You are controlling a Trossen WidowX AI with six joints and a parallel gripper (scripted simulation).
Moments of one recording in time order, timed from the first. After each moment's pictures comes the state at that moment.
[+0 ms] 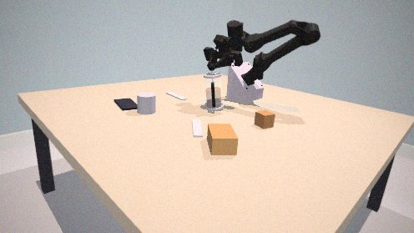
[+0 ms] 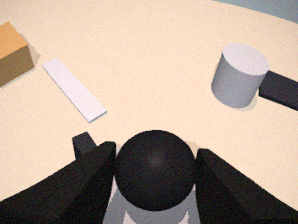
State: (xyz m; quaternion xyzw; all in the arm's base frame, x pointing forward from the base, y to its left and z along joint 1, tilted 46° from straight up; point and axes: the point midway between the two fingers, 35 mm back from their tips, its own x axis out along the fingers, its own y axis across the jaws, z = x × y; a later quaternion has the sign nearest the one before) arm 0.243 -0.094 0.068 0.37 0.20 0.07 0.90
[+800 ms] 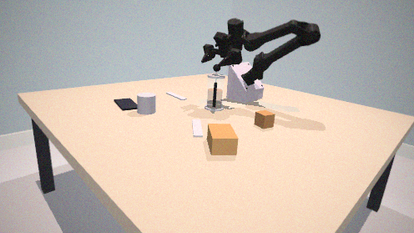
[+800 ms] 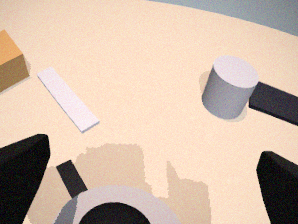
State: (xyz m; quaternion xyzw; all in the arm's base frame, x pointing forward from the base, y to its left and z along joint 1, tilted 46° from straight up) arm 0.244 -0.106 0.075 0.36 0.19 0.06 0.91
